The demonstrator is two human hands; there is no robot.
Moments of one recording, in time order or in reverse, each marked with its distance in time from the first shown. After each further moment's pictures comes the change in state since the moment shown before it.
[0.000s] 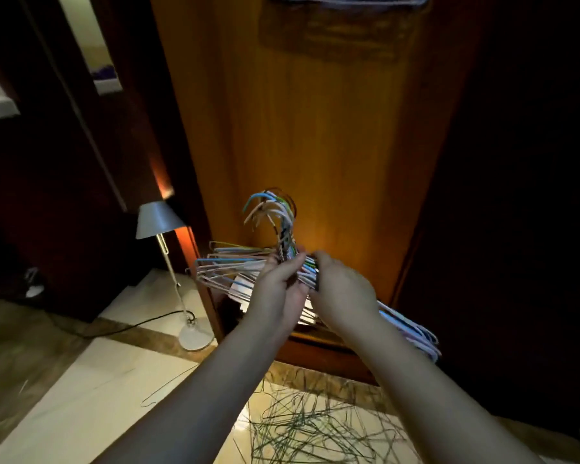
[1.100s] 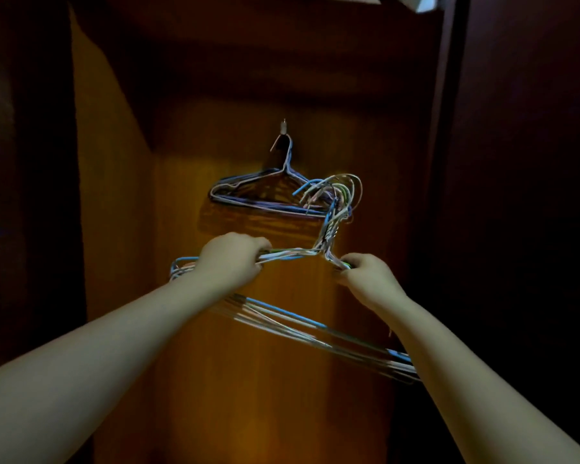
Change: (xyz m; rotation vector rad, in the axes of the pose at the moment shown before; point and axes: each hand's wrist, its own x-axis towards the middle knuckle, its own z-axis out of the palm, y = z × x) left_hand 0.246 0.235 0.190 2.234 -0.161 1.108; right_hand 0.251 0.031 -0.235 0.390 0.377 0.165
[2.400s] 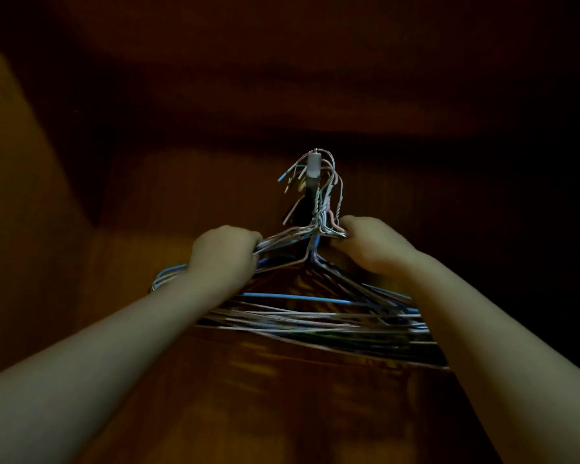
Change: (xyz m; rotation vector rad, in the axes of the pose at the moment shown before) left_hand 0.323 -0.117 0.094 0.102 0.499 -0.126; right_hand 0.395 -0.046 0.010 -0.484 0.203 -0.442
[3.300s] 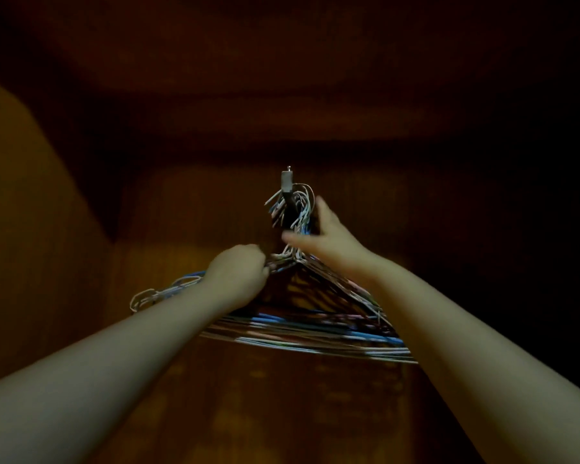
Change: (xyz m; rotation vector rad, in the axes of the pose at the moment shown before) left_hand -0.010 0.025 -0.015 -0.001 -0.282 0.015; right_hand -0.032 -0.029 -0.004 0.774 -0.028 -0.083
